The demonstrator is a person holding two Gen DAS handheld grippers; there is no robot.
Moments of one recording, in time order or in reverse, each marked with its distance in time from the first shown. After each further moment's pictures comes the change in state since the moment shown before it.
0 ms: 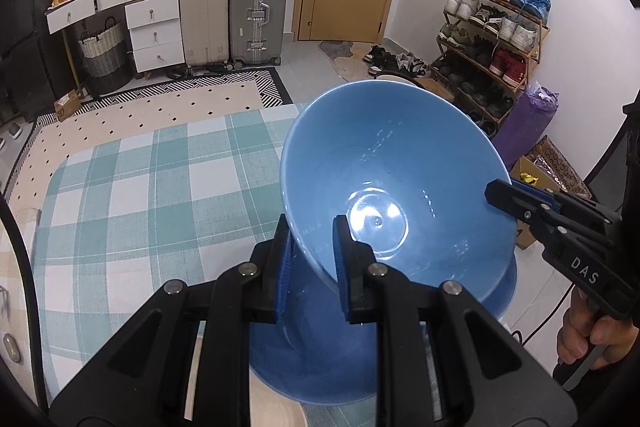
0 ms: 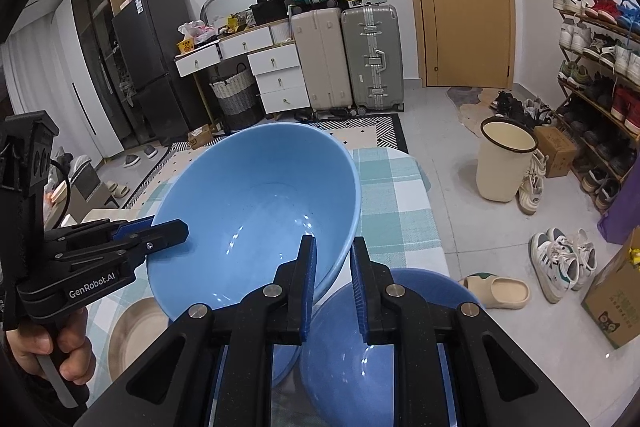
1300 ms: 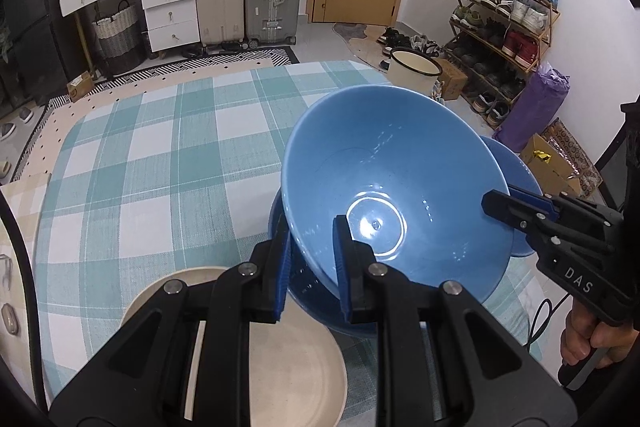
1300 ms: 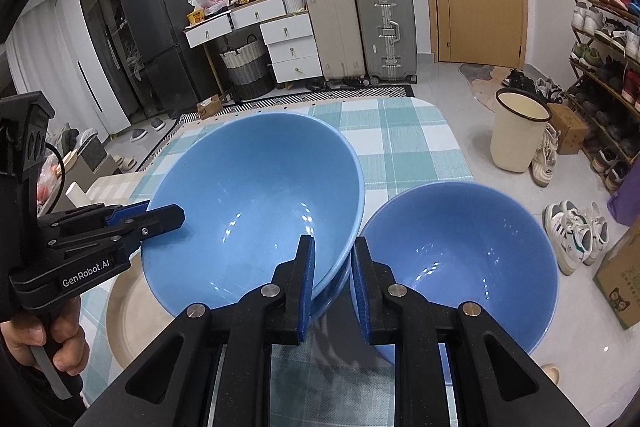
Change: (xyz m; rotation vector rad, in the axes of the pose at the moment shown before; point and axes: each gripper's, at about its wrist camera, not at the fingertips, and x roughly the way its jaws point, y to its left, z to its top) left arm 0.010 0.035 -0.076 -0.018 0.060 0.049; right arm 0.020 0.043 -0.082 -0.016 0.101 0.023
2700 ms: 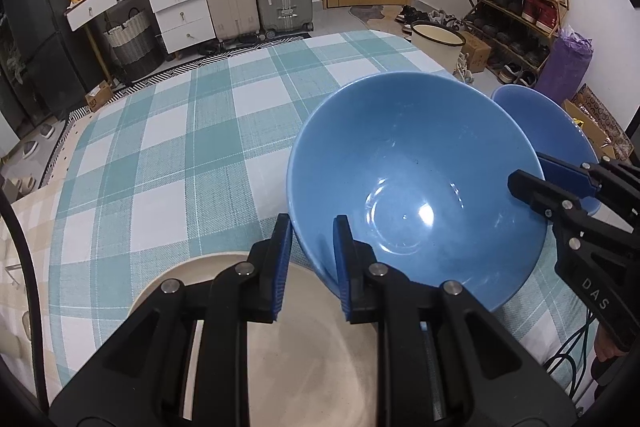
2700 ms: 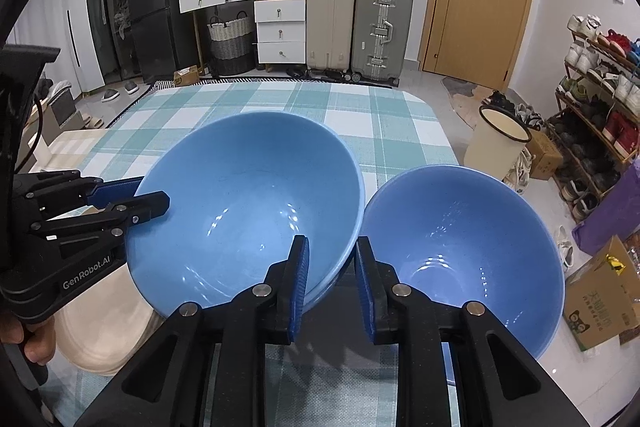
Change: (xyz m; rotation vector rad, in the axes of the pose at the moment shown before) left arm 0.066 0.010 -0.025 0.083 0.045 0.120; right arm 0.037 0.030 -0.026 -0.150 0.010 -0.171
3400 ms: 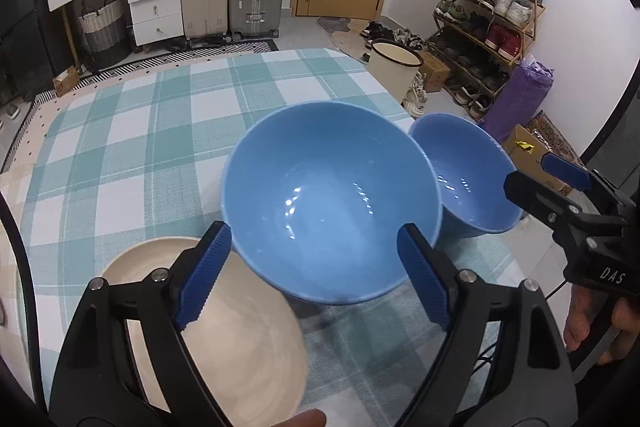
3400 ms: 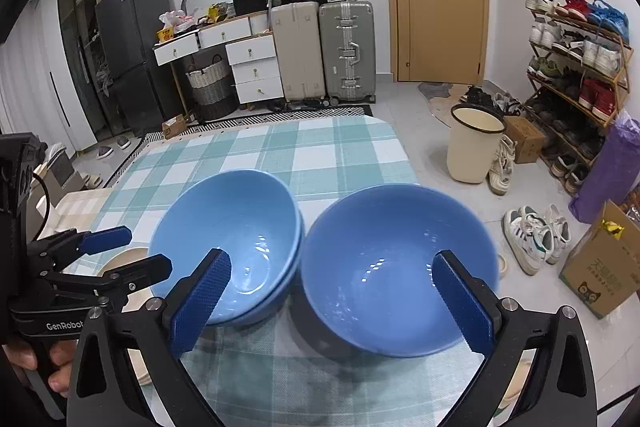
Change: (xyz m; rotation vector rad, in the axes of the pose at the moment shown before) left arm -0.051 -0.019 0.003 -0.070 -0.025 -0.188; right arm -0.073 -0.062 0.003 0.192 -0.084 0.004
